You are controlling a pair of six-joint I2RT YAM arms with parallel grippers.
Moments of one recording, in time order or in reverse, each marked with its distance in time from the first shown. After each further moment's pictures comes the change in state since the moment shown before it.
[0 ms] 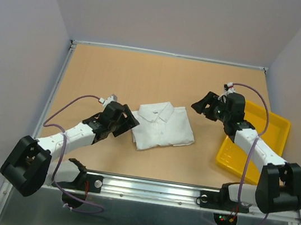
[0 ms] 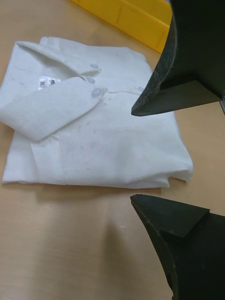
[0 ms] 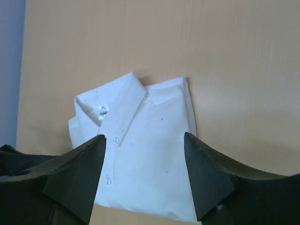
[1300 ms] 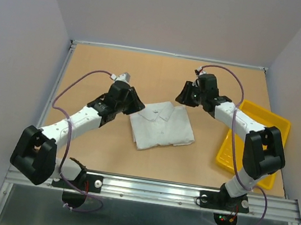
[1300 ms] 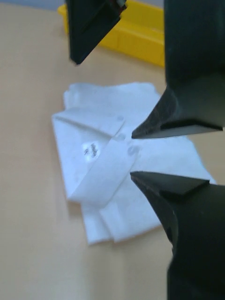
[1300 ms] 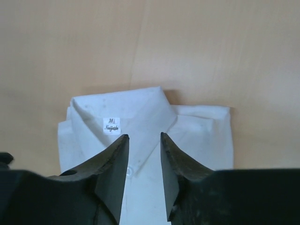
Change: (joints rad) left arm 0.097 0.145 0.336 -0.087 0.071 0.247; right arm 0.209 0.310 0.407 -0.259 0.146 -0.114
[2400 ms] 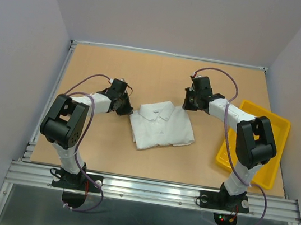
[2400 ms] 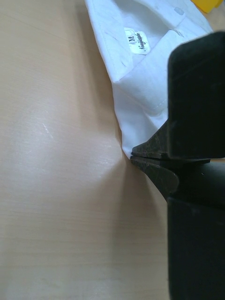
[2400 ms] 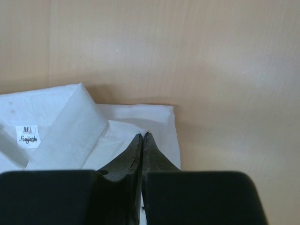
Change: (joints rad) left arm 0.125 0.423 0.043 0.064 0.103 0.102; right arm 0.000 0.142 0.033 -0.083 0.183 -0.135
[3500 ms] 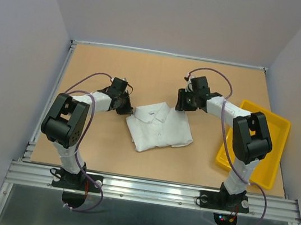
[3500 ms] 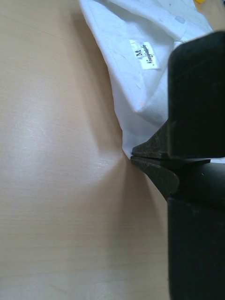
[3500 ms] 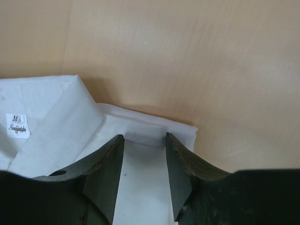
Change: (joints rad) left arm 0.002 0.014 0.027 -0.030 0.026 0.056; right arm 0.000 0.064 0.033 -0.003 -0.186 -0.090
